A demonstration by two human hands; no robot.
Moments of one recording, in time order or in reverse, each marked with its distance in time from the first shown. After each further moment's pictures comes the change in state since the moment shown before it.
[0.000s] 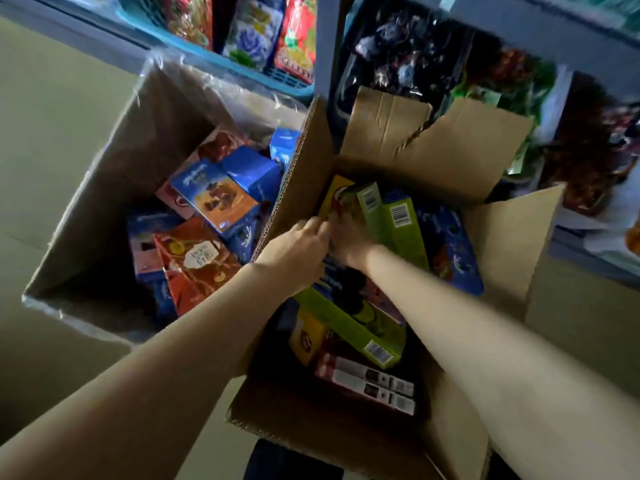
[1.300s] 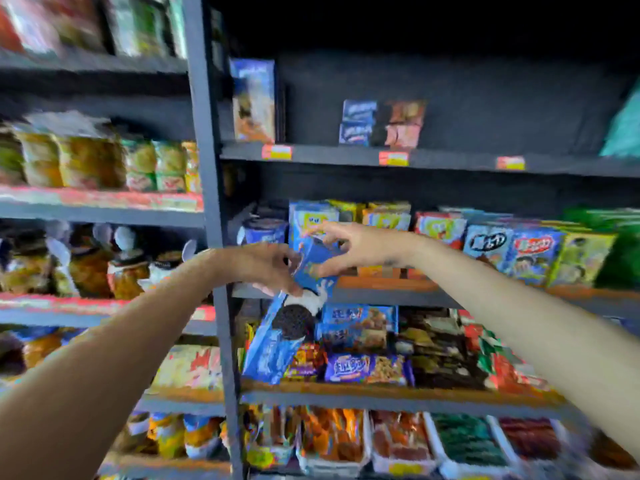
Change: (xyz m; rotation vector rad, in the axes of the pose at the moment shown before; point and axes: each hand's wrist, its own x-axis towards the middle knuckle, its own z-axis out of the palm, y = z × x) left_hand -0.329 0.211 -0.761 -0.384 0.286 0.423; right_hand -0.648 -0.125 -0.729 0.298 0.664 -0.401
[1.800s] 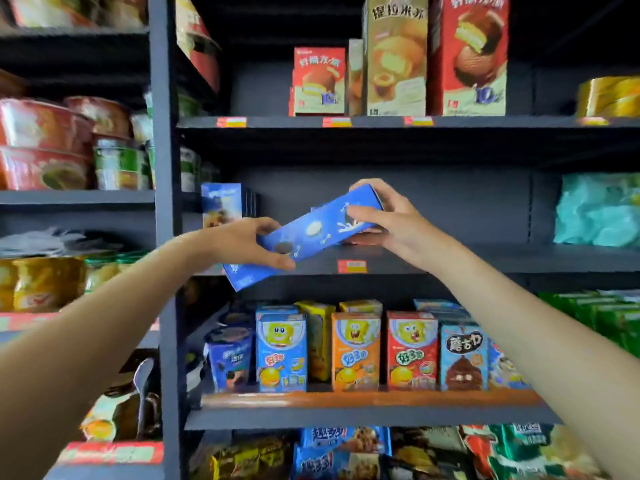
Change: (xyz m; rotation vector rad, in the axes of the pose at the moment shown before) left_hand 0.035 0.126 -0.107 0.218 0.382 0.195; right_hand -0.019 -0.016 -0.160 0.558 0.580 -0.354
